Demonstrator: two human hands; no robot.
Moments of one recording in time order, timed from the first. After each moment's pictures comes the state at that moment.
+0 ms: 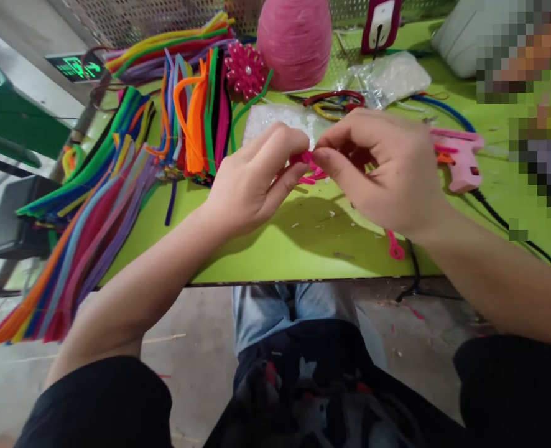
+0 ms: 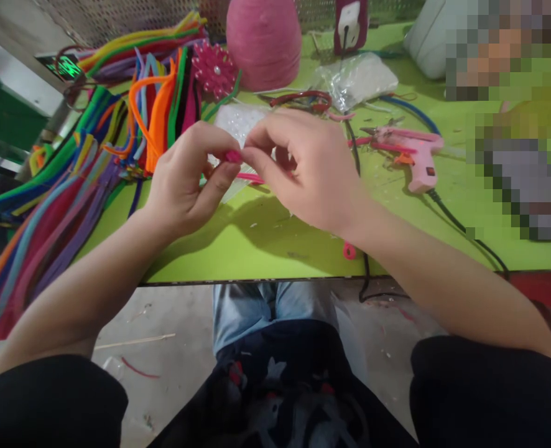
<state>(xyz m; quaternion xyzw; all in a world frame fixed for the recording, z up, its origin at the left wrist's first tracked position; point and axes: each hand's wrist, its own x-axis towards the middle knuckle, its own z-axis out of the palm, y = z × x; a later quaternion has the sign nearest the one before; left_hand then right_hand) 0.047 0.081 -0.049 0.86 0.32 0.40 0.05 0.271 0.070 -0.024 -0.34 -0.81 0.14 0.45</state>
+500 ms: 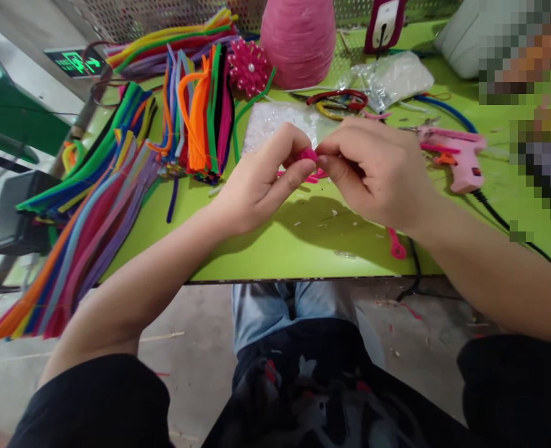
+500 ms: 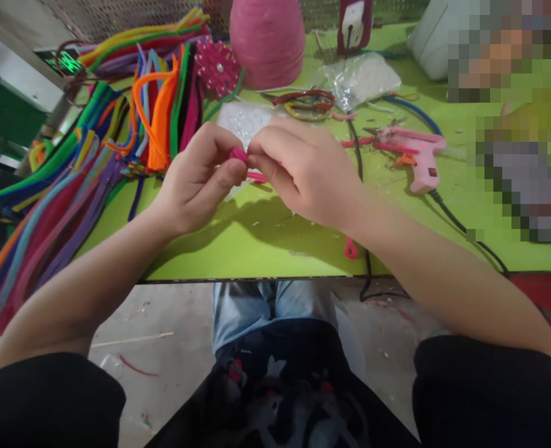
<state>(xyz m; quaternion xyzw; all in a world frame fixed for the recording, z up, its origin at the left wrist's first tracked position) 0.048 0.078 -0.049 0.83 0.33 0.40 0.21 0.278 0.080 -0.033 -0.29 -0.88 0.06 0.38</state>
